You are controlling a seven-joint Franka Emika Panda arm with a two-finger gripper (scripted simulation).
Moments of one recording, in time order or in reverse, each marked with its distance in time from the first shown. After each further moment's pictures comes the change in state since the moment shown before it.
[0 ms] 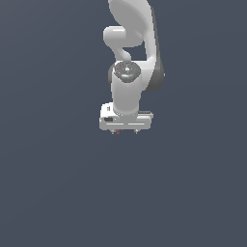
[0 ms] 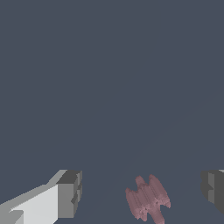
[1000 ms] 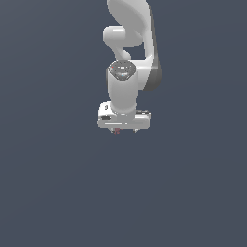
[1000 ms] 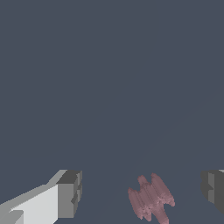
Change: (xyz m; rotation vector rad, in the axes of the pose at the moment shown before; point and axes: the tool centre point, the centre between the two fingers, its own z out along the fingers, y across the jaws) arm -0.003 0.004 0.000 0.026 0.015 0.052
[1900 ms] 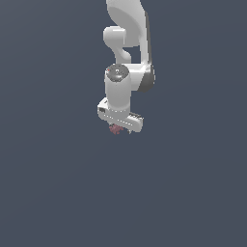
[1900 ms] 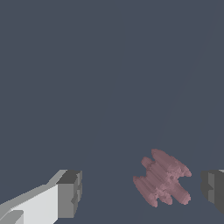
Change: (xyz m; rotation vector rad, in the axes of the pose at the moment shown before) arm -0.039 0.019 0.032 0.001 0.009 0.402
